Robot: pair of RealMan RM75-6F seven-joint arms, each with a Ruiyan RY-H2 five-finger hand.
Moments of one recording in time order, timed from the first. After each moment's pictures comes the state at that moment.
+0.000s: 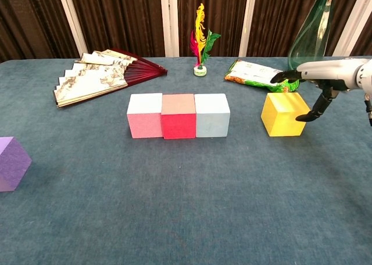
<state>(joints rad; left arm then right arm) -0.41 -0.98 -0.16 -2.01 1.00 1.34 0.29 0.80 -1.33 0.19 -1.43 -0.94 0.66 -0.22</state>
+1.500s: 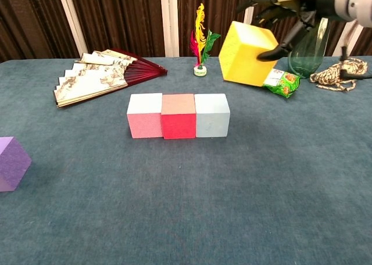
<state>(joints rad) -0.39 -0.97 -0.18 -2.04 1.03 1.31 0.25 0.85 -1.15 0.32 -1.76 -0.97 0.76 -0.11</state>
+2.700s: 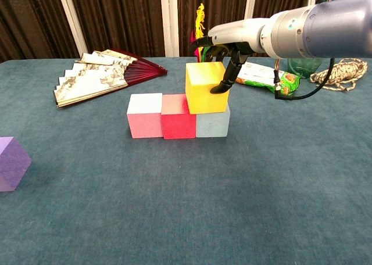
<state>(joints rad) -0.39 -0.95 -0.19 -2.01 0.99 1.24 0.19 1.17 -1.40 0.21 -1.60 -0.55 0.80 -0.48</state>
